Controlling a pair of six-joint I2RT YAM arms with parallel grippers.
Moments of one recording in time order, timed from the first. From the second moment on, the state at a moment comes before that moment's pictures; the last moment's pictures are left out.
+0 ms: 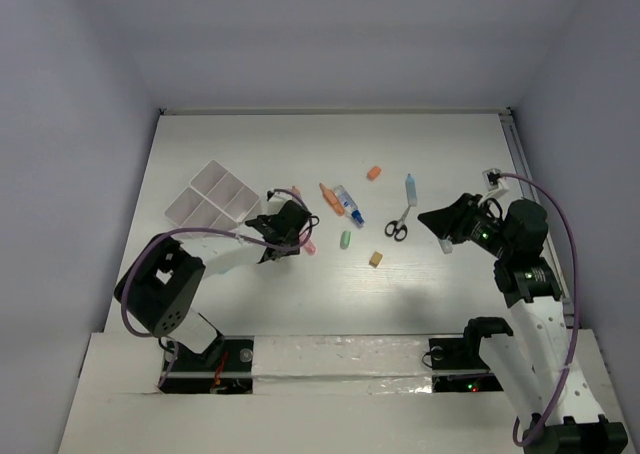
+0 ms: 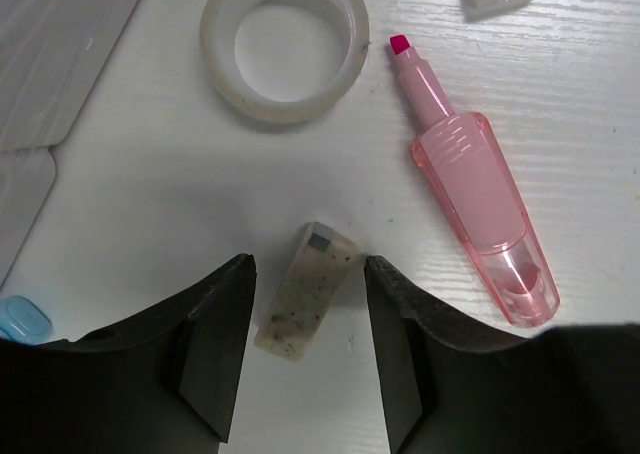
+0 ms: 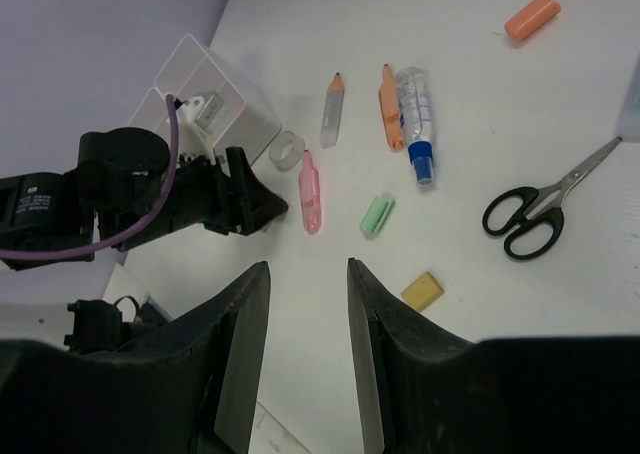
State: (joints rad) left arm -0.71 1.53 0.76 -0.32 -0.47 -0.63; right arm 0.04 0.63 0.62 -0.22 -0.65 0.57
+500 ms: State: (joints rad) left arm -0.71 1.49 0.74 -0.33 -0.42 -0.65; right arm 0.05 0.60 0.64 -0.27 -0.61 0.55
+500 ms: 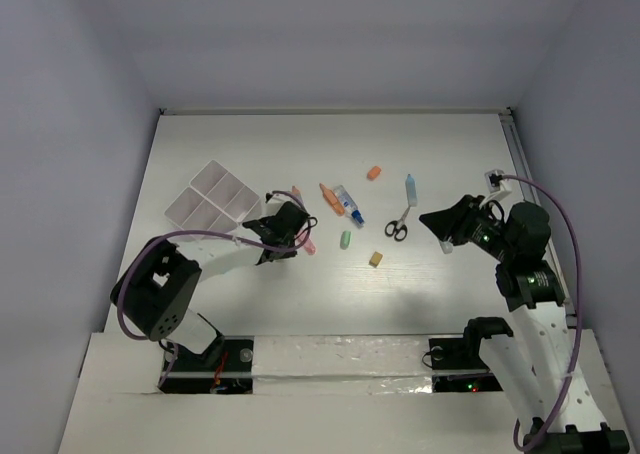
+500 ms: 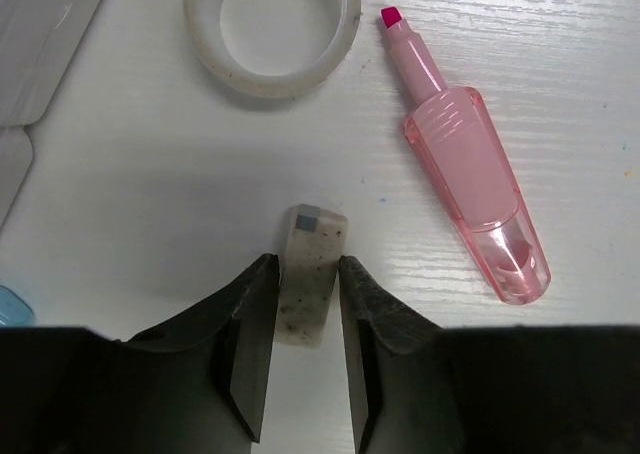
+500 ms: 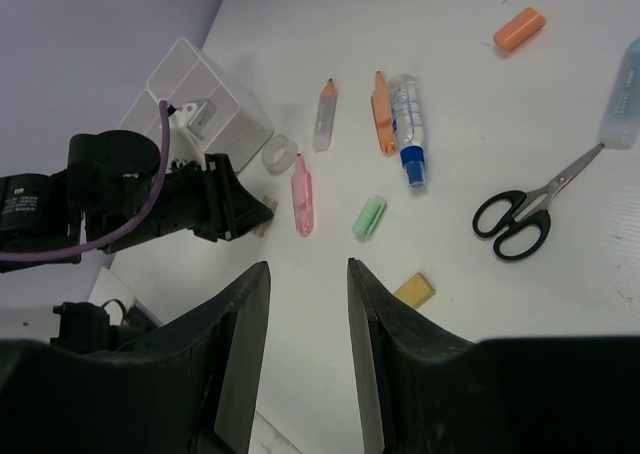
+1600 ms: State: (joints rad) left arm -0.30 1.57 1.40 -0.60 -0.62 -0.33; right arm 0.10 0.58 0.64 -0.29 -0.56 0.53
